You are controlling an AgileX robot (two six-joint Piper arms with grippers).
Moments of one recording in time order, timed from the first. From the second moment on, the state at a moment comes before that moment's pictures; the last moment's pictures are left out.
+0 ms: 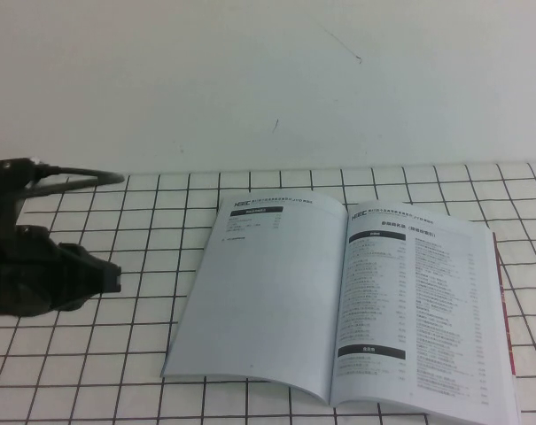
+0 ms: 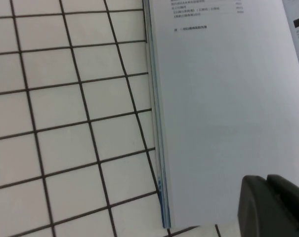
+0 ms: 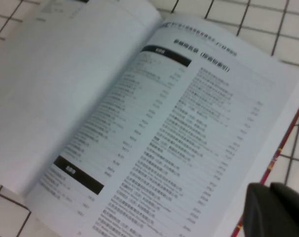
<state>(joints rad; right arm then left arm) -0.02 1.17 -0.79 0.66 0.69 -0.78 -0.09 1.16 -0.78 -0.68 0.61 0.49</state>
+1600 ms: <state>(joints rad) 0.22 1.87 -0.90 0.79 0.51 -0.85 -0.22 1.99 -1.17 -0.78 0.43 0.67</state>
